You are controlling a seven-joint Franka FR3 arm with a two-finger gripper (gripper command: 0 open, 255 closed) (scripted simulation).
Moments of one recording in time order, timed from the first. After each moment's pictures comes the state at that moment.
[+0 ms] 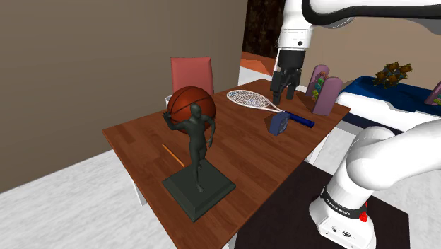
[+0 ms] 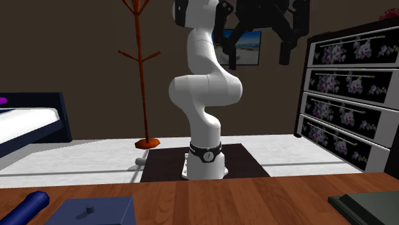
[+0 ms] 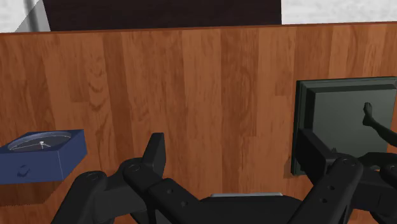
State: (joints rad) arm -0.01 -0.75 0.04 -2.37 0.12 1.50 0.09
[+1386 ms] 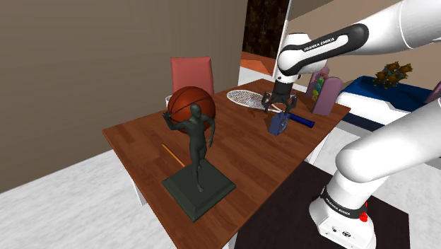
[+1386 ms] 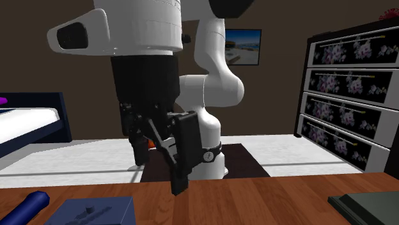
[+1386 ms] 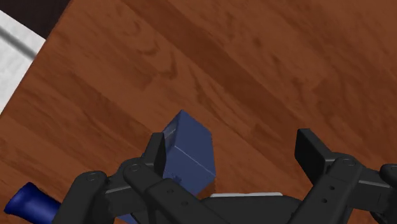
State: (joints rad) arm -0.35 -0.46 -0.02 -2.56 0.02 2.08 0.53
